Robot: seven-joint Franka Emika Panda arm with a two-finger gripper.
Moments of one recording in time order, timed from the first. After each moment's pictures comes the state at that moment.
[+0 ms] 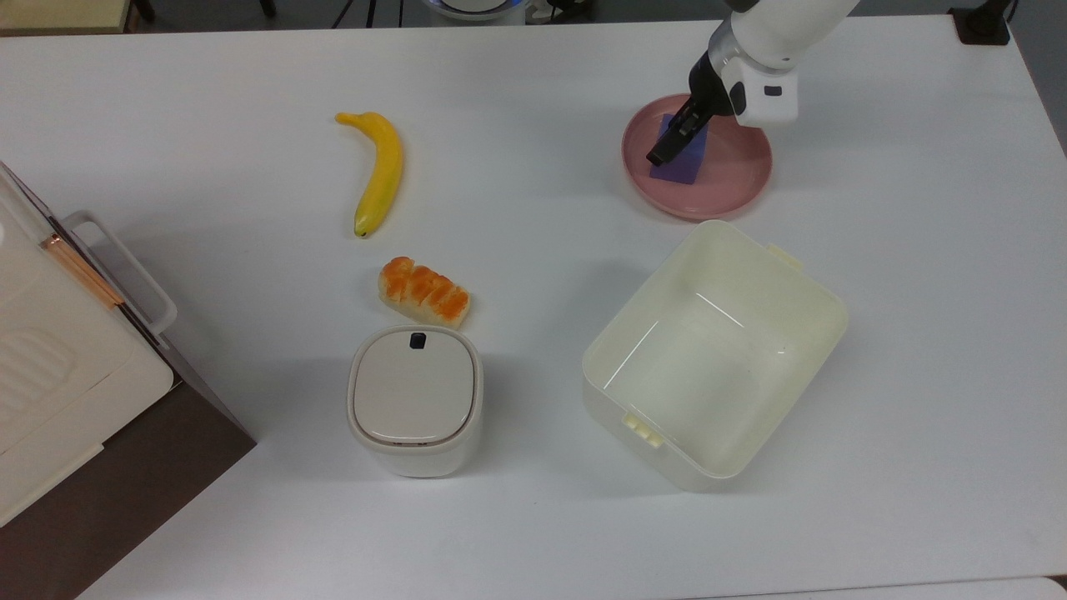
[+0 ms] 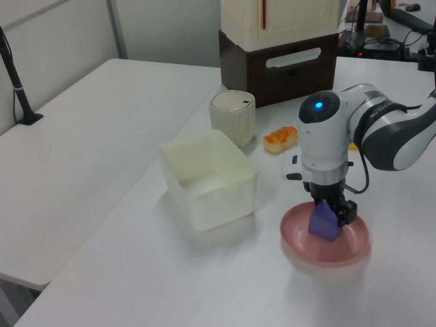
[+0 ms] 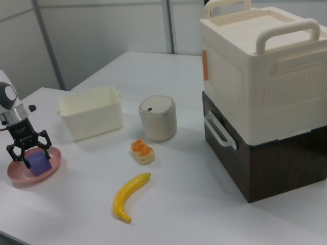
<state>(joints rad) 0.42 0.26 0.21 -1.97 -0.28 1.97 -0.21</state>
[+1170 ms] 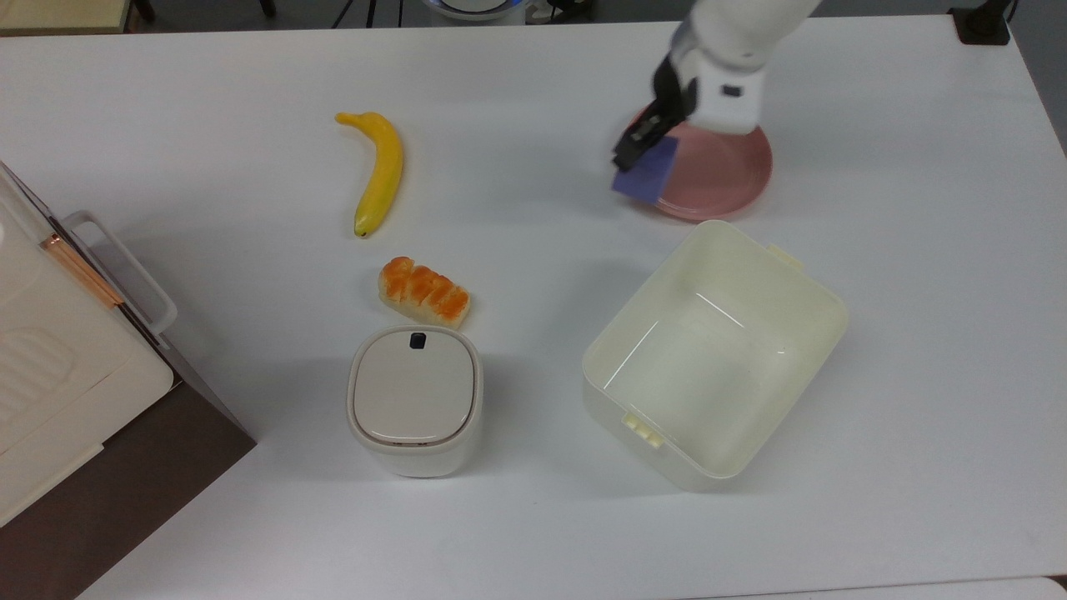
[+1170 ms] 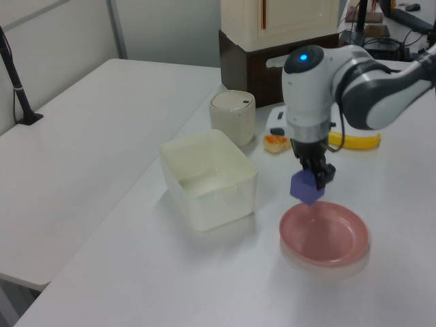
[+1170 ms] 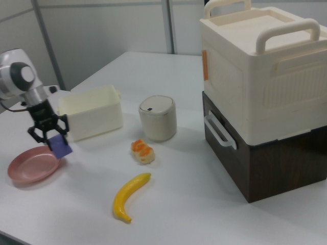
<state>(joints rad) 0.29 0.22 0.21 -1.87 -0.28 1.89 -0.21</state>
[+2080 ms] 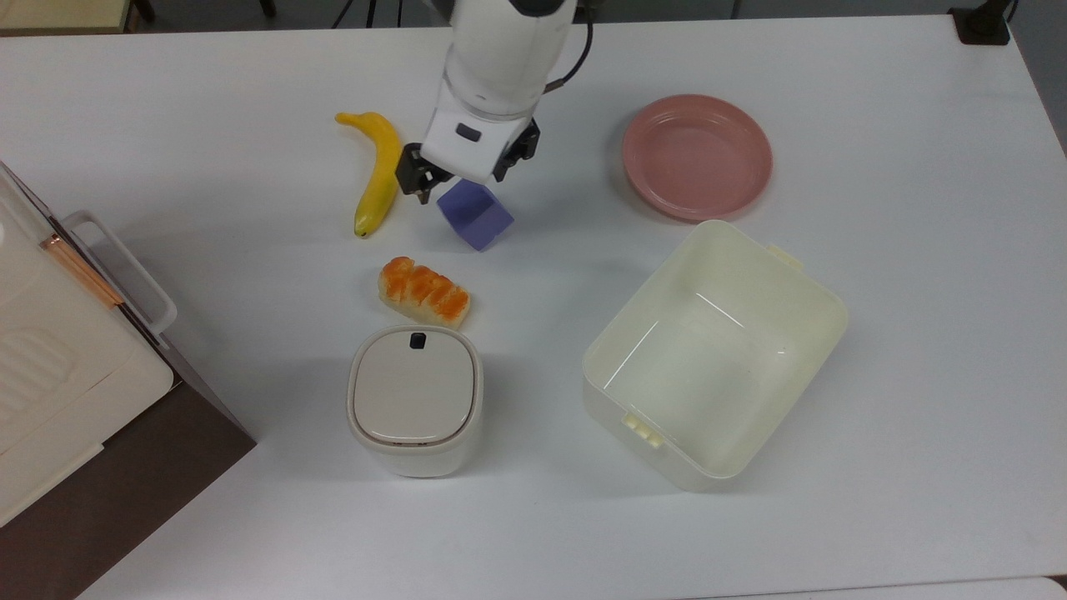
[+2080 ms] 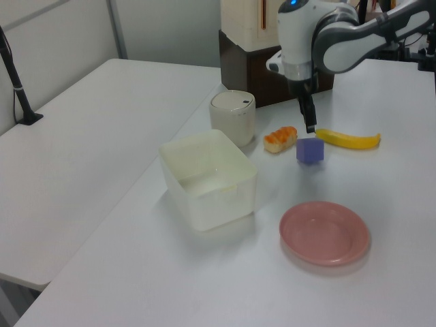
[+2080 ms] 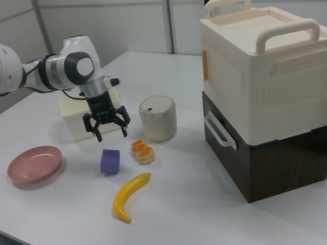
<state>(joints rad) -0.08 0.23 0.20 -1.79 -0.28 1.90 -0.21</state>
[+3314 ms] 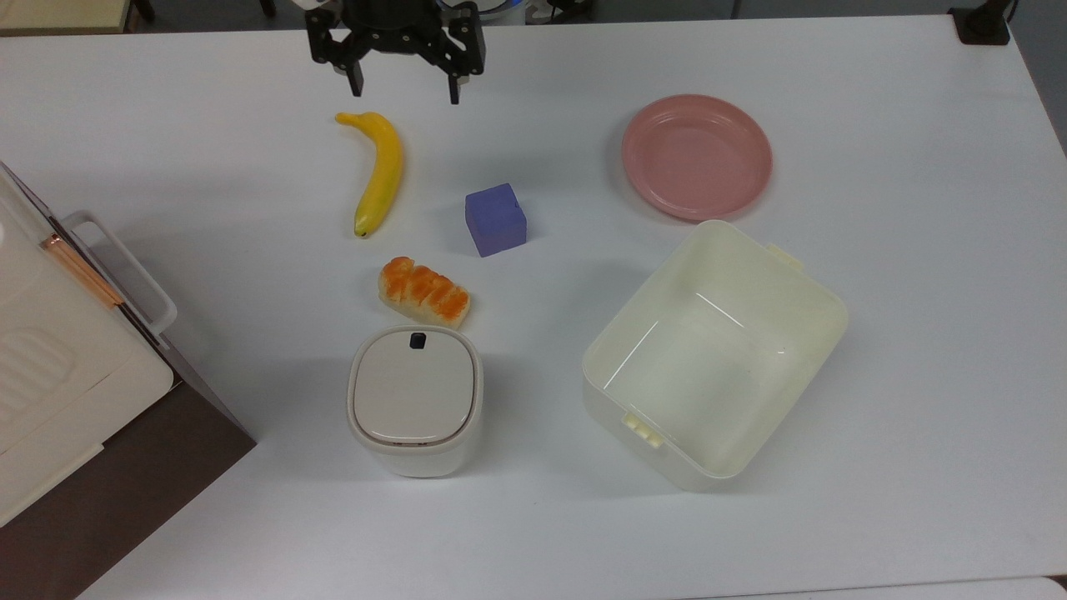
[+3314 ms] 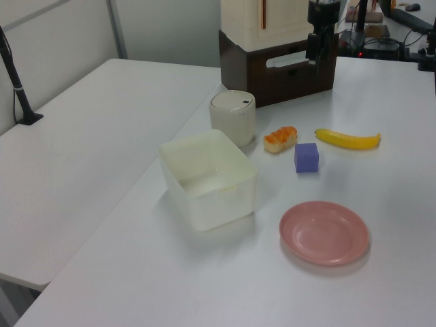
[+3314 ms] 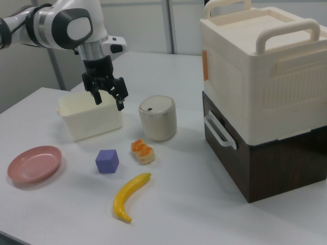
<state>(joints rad) 0.03 0.04 -0.07 -1.68 -0.02 1.75 0.03</state>
